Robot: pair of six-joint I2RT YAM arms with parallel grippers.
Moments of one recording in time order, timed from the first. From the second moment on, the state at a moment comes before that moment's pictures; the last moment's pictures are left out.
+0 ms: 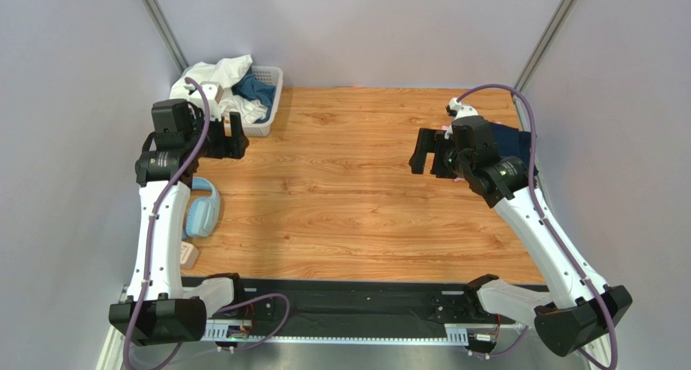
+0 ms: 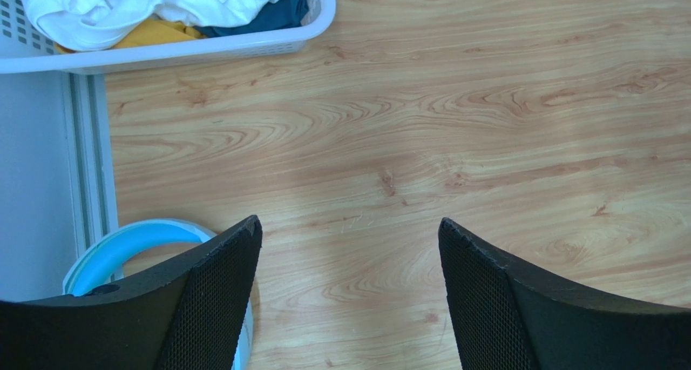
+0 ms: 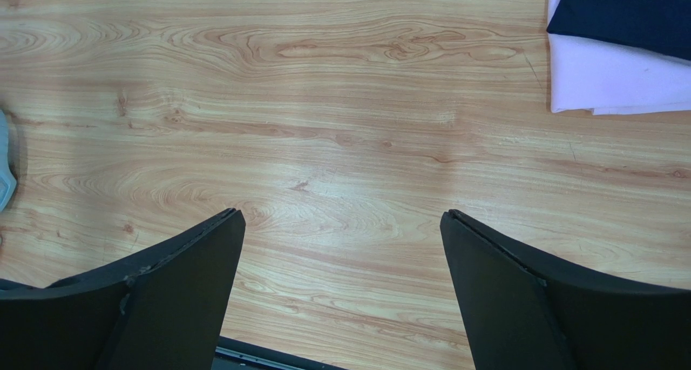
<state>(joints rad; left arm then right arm) 0.09 1.13 1.33 -0.79 0.29 0.08 0.42 1.13 1.23 -0.79 0.07 0.41</state>
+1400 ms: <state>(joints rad) 0.01 2.25 2.26 -0.62 -0.25 0.13 0.44 1.00 1.12 -0.79 0.05 0.40</state>
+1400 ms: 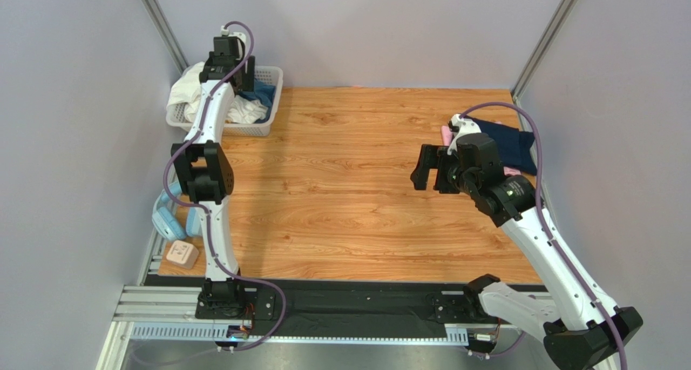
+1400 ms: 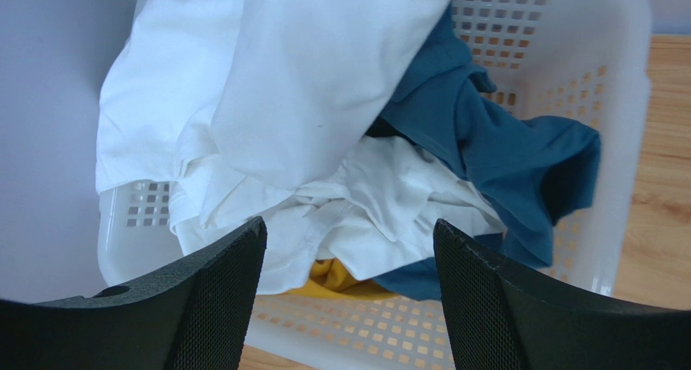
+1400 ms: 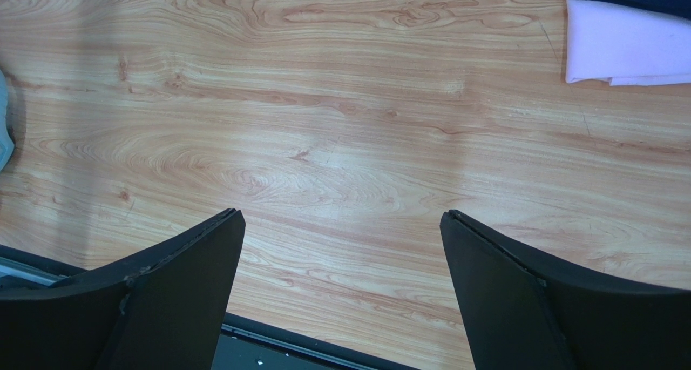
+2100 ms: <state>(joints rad) 0.09 2.43 2.37 -0.54 -0.33 0.10 0.45 0.93 1.01 -0.82 0.01 0.42</state>
